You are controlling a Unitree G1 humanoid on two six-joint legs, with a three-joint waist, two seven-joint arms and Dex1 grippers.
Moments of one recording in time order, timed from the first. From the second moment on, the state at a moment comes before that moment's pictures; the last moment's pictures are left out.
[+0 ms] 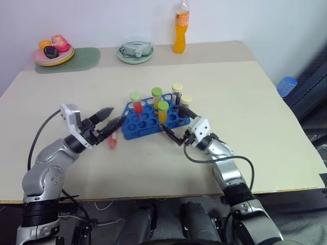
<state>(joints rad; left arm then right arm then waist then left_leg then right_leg) -0.19 0.50 0.31 -0.19 -0.80 0.46 -0.70 -0.31 -0.21 0.14 0.23 0.08 -0.36 0.63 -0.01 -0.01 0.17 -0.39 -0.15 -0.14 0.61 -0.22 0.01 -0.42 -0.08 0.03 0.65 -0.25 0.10</state>
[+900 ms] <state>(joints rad) -0.76 0.62 0.41 0.20 -1.22 1.61 0.50 -0.16 -0.67 -0.08 -0.44 0.38 0.28 0.78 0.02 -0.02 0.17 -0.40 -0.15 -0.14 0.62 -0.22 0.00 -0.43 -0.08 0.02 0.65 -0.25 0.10</state>
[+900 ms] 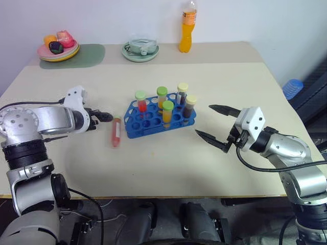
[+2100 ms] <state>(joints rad) -0.88 0.55 0.39 0.52 -1.36 1.60 0.93 -0.08 -0.82 -0.12 -0.48 0.52 0.33 1.05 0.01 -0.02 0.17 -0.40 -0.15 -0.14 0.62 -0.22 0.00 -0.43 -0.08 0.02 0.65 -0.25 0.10</state>
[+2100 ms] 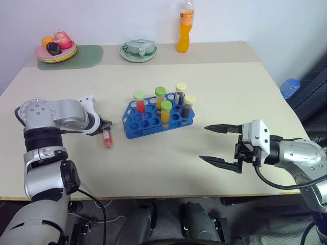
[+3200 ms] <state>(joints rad) -0.26 0.50 0.09 -0.23 -0.55 0.11 -0.58 -0.05 -0.74 -0.08 -0.36 0.45 0.21 0.99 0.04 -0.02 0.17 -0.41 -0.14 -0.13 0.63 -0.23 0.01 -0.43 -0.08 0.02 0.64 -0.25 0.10</state>
